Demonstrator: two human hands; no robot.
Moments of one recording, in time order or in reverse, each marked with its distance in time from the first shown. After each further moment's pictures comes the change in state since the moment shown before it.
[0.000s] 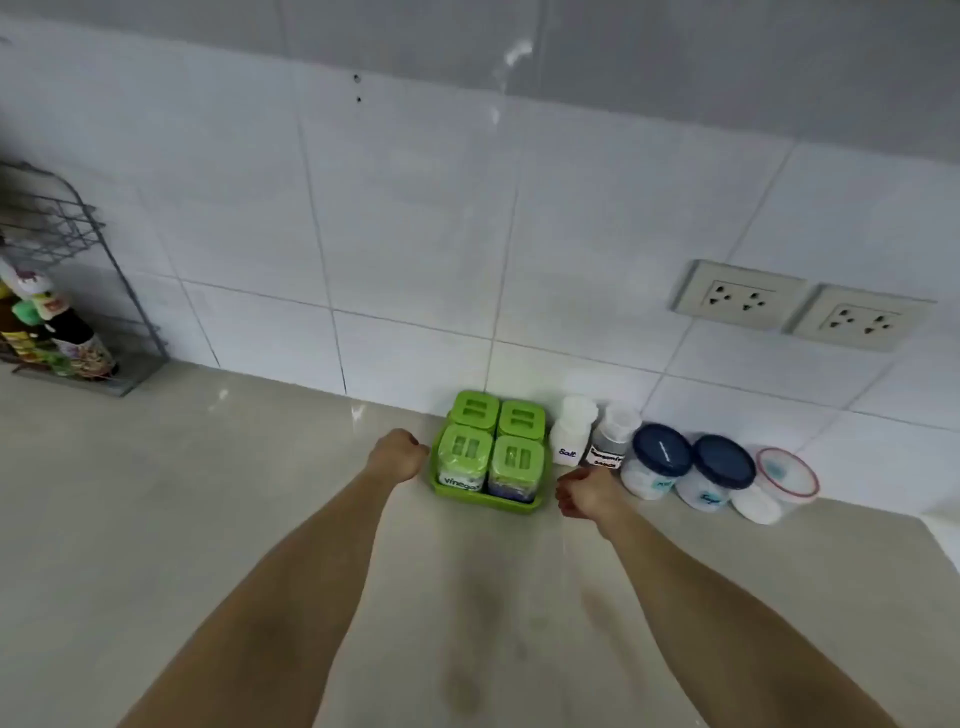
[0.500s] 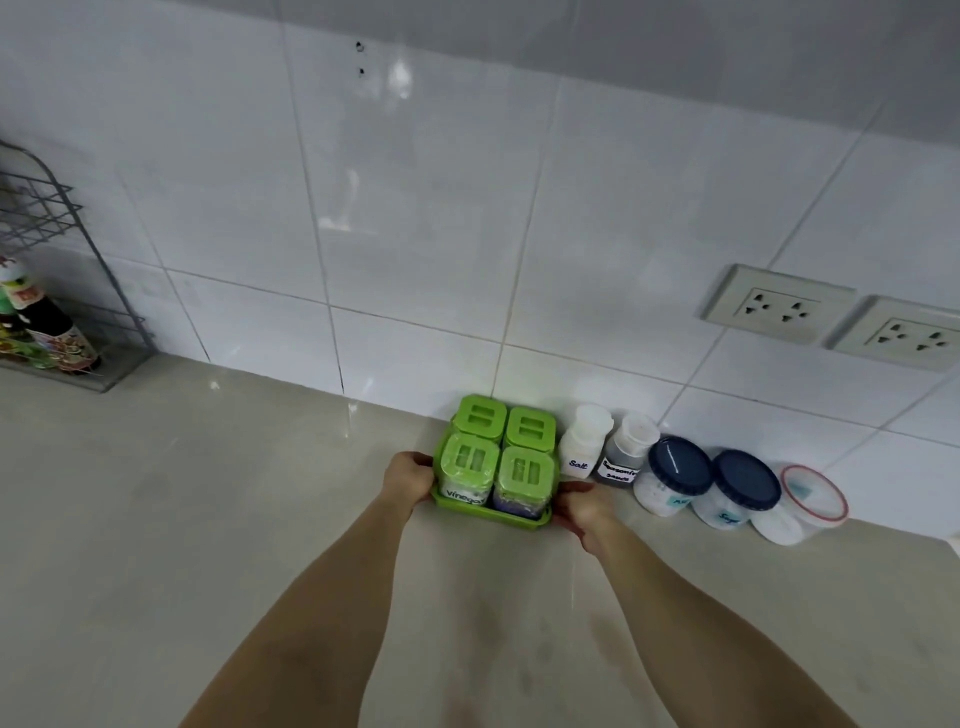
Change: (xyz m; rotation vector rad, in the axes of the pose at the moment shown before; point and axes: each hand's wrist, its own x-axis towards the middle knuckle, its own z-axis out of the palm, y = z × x) left_hand 0.030 -0.014 0.040 -0.571 -0.057 -0.188; right_hand 0.033 0.009 0.029 0.360 0.011 0.092
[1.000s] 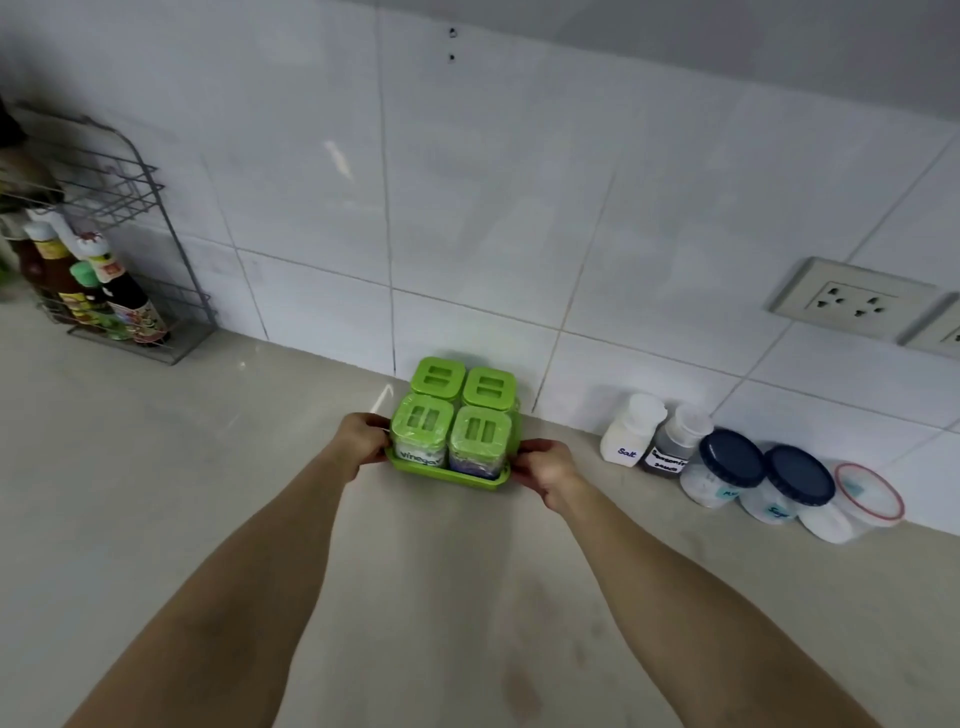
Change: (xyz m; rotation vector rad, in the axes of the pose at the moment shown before) left_hand -0.008 0.002 -0.131 -0.110 0.053 -0.028; right_hand -0.040 -0.017 0.111 -0.006 -0.183 -0.042
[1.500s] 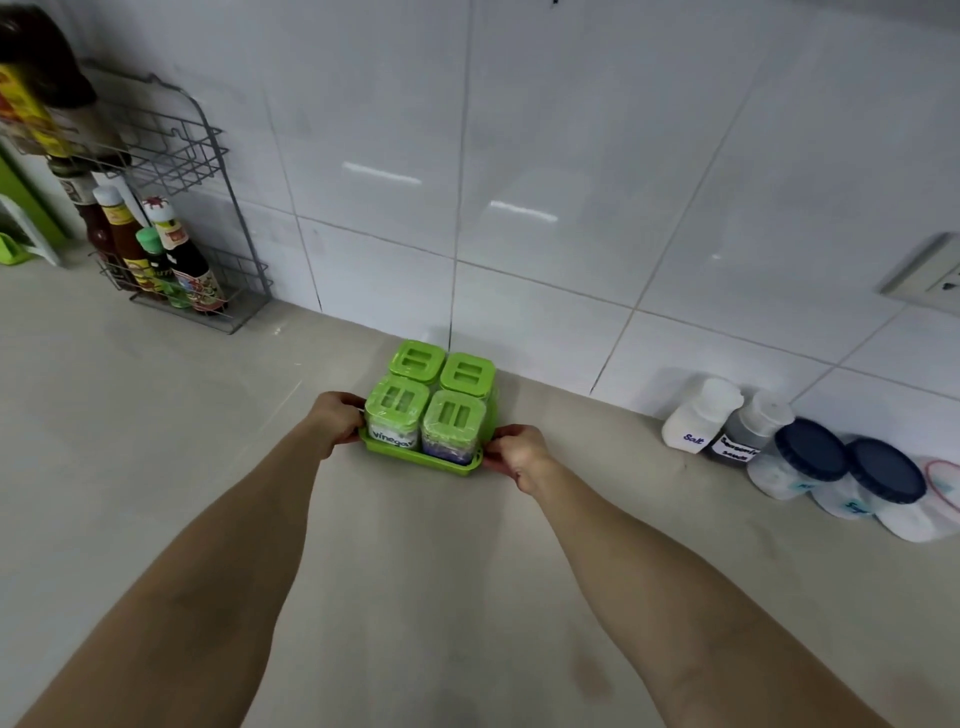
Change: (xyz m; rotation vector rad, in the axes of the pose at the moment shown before) left_hand 0.019 -0.023 -0.107 0.086 0.097 -0.032; right_hand 0.001 0.030 0.112 -0.081 -0.091 0.071
